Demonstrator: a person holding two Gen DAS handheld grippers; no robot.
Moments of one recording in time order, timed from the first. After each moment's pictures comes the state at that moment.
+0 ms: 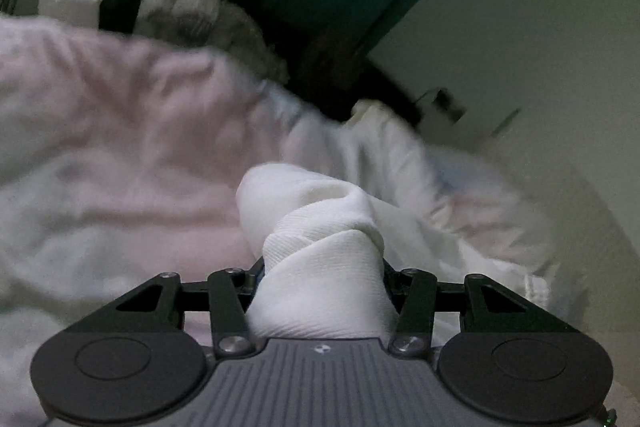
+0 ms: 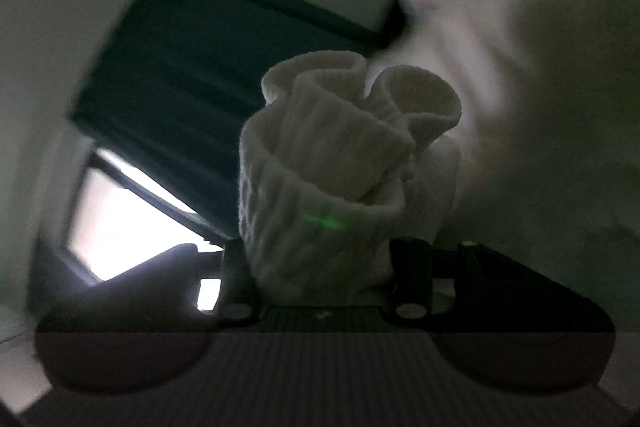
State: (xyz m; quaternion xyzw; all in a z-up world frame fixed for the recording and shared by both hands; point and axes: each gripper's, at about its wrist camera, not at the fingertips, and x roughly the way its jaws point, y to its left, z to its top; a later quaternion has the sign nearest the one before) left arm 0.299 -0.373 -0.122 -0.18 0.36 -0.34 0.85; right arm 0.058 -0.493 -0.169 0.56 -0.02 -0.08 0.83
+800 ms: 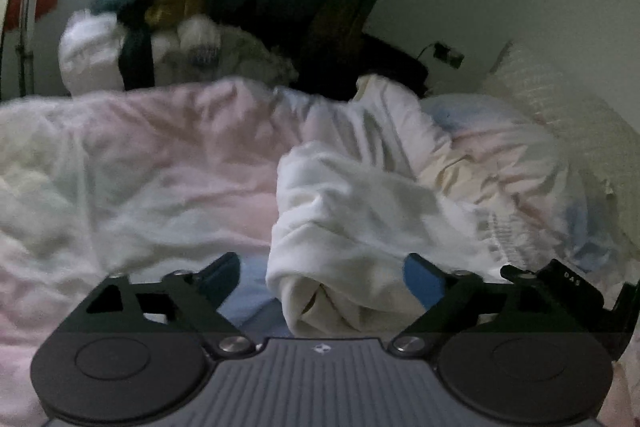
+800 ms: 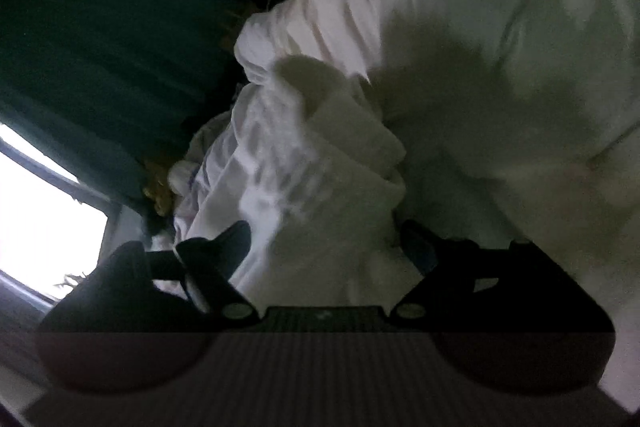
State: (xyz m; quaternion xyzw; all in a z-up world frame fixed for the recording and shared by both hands) left arm 0.161 -0.276 -0.015 -0.04 0.32 -0.33 0.89; right arm 0.009 -0.459 -0.114 0.51 0.15 -0.22 0.82
